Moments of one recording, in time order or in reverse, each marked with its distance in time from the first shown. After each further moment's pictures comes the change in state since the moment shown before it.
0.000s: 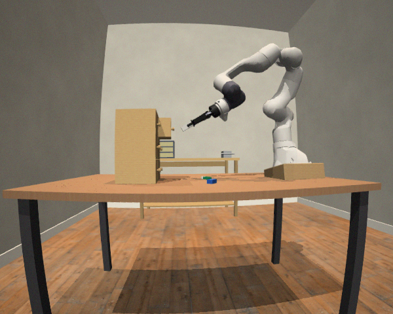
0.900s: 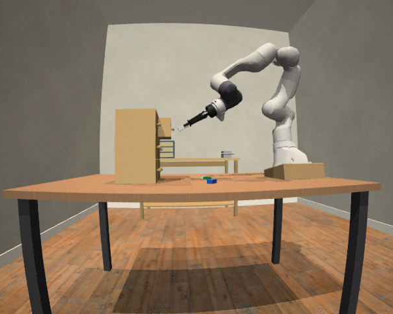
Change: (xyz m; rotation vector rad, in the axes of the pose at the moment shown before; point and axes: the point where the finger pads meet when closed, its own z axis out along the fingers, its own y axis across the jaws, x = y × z) arm -0.010 -0.001 0.017 0.001 0.000 -0.002
